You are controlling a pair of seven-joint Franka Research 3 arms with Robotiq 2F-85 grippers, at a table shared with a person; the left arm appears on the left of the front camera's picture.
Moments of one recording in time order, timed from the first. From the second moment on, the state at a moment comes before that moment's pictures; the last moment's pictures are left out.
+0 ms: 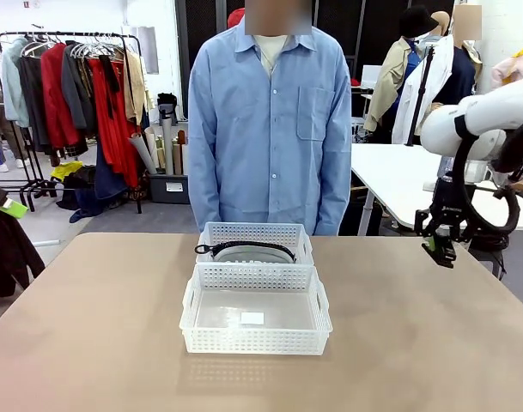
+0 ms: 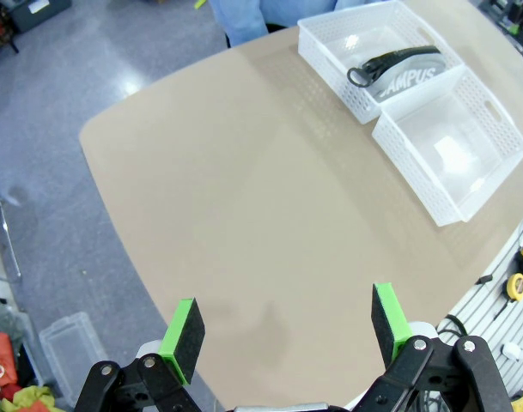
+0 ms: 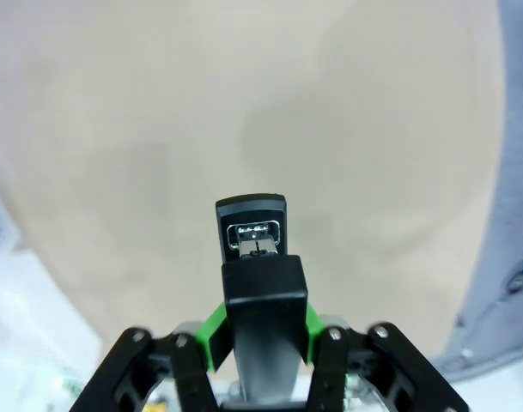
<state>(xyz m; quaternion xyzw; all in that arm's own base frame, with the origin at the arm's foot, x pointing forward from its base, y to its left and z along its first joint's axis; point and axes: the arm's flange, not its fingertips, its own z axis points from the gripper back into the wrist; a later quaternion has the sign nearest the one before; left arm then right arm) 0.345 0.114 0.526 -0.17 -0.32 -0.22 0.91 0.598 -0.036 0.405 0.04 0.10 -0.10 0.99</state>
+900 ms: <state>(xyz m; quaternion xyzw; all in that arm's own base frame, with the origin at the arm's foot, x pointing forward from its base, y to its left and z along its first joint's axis) 0.345 0.114 0.526 -0.16 -0.32 -0.22 0.91 0.533 0.031 0.488 -0.01 0.08 0.20 0.98</state>
